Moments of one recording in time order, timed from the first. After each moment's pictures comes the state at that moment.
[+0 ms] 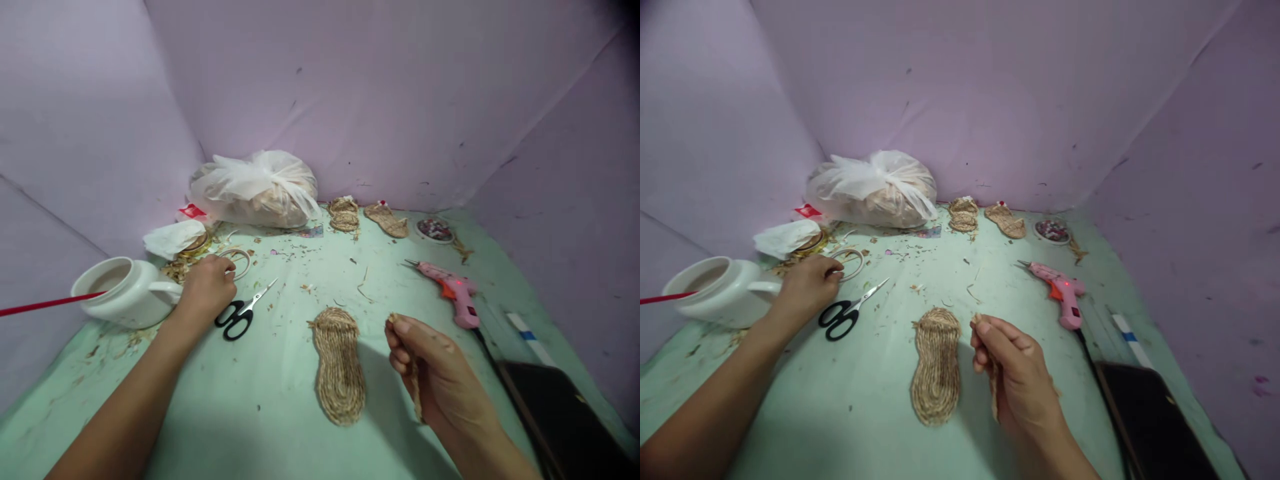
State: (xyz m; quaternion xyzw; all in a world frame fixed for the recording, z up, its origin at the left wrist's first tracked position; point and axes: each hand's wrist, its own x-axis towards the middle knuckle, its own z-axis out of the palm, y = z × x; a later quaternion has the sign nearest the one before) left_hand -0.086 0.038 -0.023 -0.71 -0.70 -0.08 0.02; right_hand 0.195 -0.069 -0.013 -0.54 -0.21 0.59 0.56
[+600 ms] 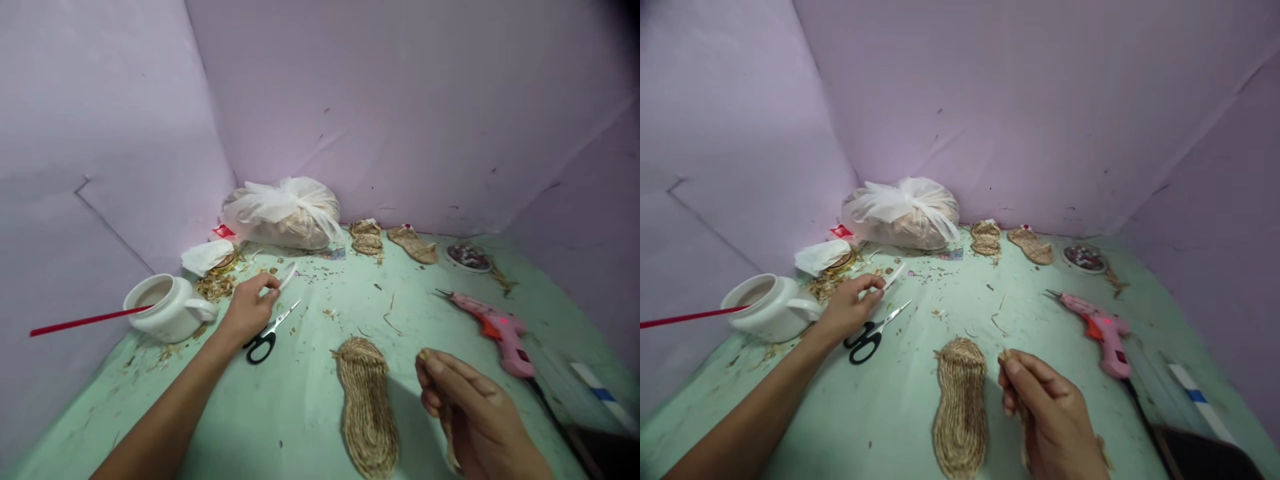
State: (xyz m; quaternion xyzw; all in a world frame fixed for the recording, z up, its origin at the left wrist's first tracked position) left_hand -0.066 0.031 -0.011 -0.74 -0.64 -0.20 -0.10; right_hand 0.201 -0.064 -0.032 -0.54 -0.27 0.57 0.55
